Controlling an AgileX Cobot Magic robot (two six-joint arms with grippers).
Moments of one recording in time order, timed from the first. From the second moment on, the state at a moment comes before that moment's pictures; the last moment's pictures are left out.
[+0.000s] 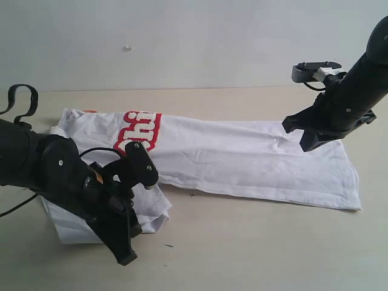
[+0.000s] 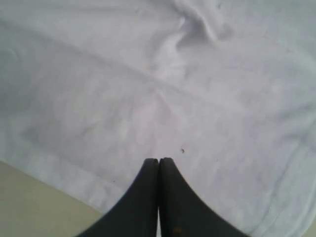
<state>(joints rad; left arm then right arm) -0.62 1.83 -0.83 -0.34 0.29 0.82 -0.05 1.90 -1.25 0.30 0.76 -0.36</state>
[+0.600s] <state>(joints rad) -0.62 1.77 -0.98 0.02 0.37 0.82 -0.05 1.90 -1.25 0.30 0.76 -0.36</state>
